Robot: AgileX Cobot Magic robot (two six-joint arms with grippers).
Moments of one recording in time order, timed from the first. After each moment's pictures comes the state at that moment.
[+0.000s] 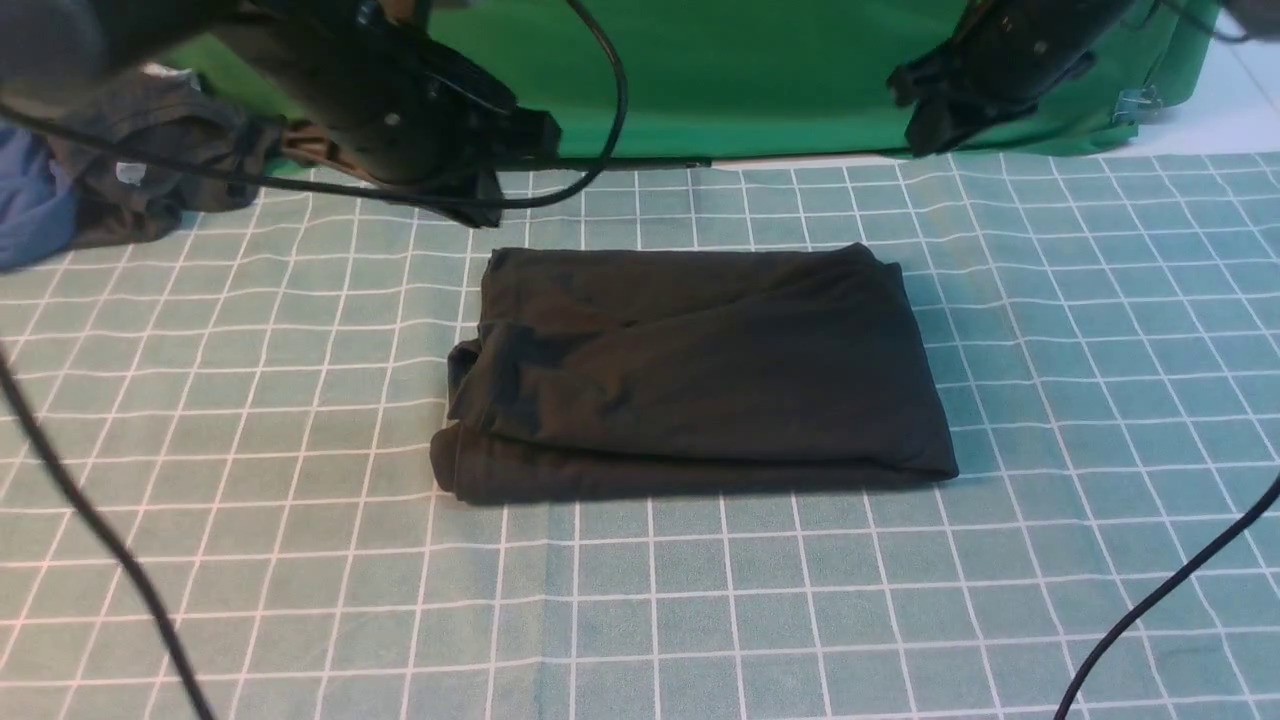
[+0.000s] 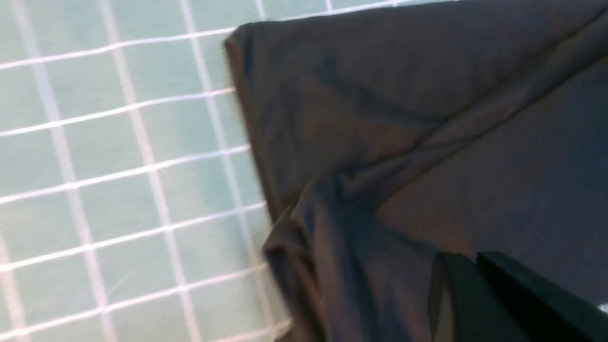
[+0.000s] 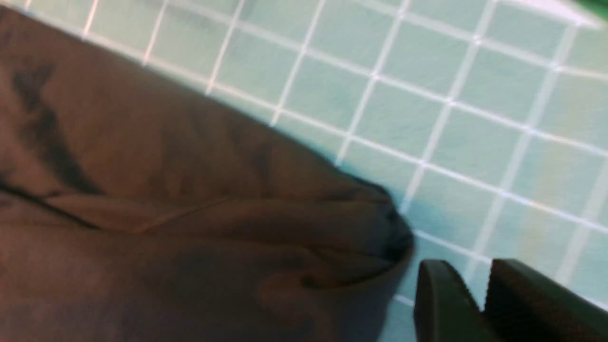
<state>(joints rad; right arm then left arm) 0.18 2.27 -2.32 0.29 1.21 -0.26 -0.25 1.75 -1.58 -0.13 0.96 -0.05</state>
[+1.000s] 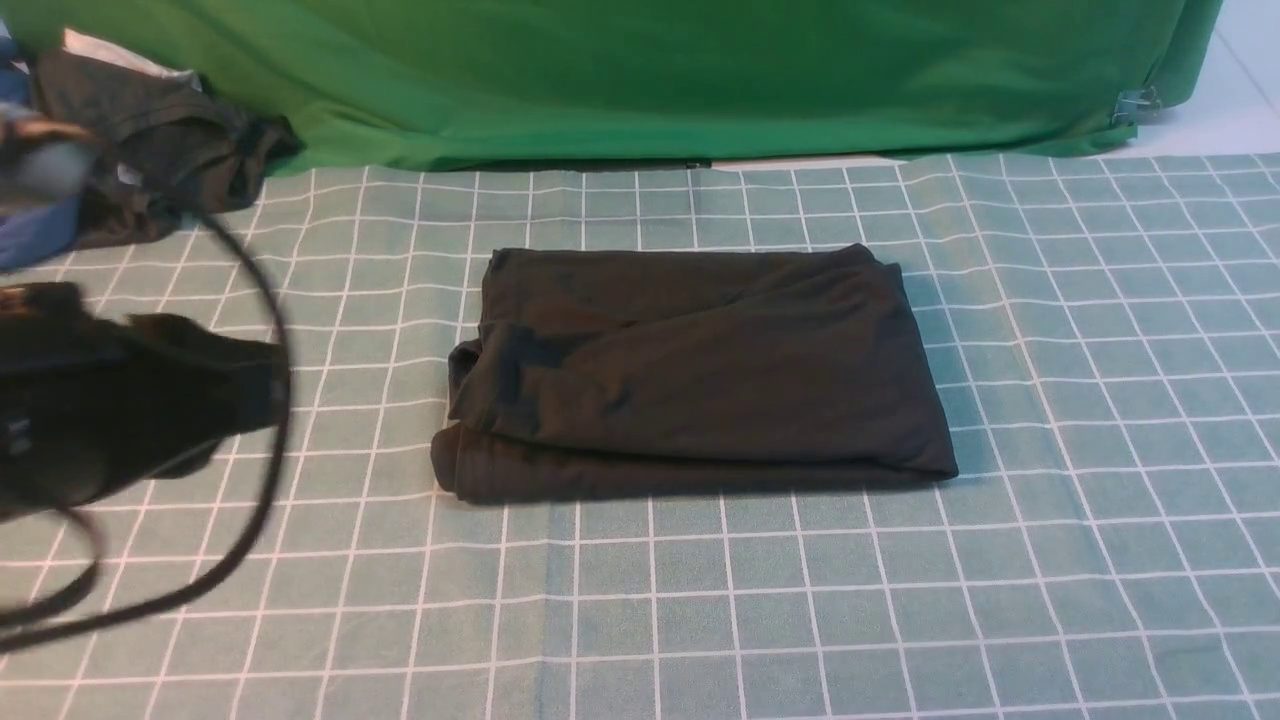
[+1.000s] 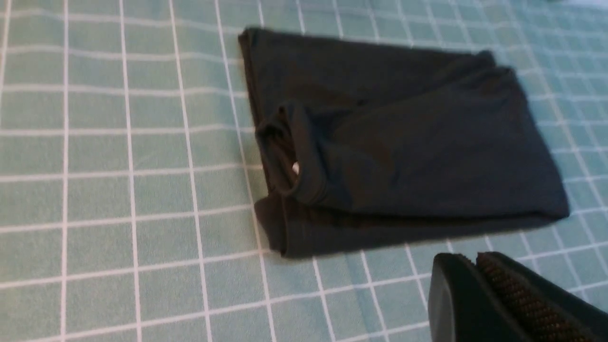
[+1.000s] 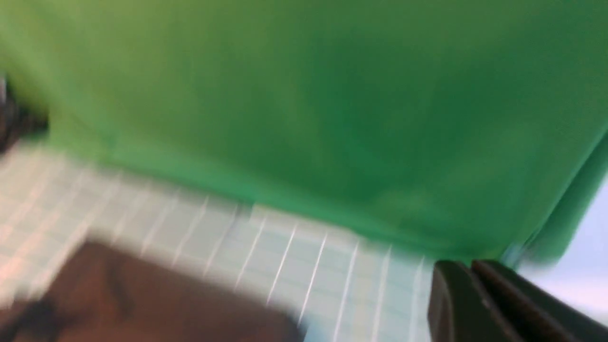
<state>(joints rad) 0.16 0.97 -1.16 0.27 0.47 -0.33 -0.25 0.78 -0.74 -0.19 0.61 -0.13</state>
